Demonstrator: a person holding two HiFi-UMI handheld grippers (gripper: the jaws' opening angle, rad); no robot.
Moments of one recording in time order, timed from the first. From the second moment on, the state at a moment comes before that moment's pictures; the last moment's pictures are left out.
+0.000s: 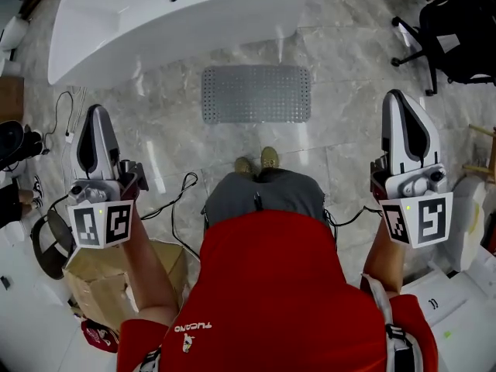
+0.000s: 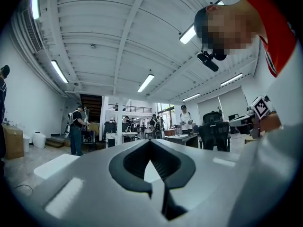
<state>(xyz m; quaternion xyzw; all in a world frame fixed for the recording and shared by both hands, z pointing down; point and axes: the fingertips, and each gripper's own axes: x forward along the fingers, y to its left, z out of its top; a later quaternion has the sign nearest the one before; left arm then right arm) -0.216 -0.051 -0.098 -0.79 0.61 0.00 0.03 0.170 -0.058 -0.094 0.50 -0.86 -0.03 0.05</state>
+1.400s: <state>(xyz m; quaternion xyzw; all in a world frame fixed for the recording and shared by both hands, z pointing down) -0.259 -0.151 0.194 -0.80 0.59 -0.06 -0.07 0.158 -0.134 0.199 0.56 -0.81 0.11 0.11</state>
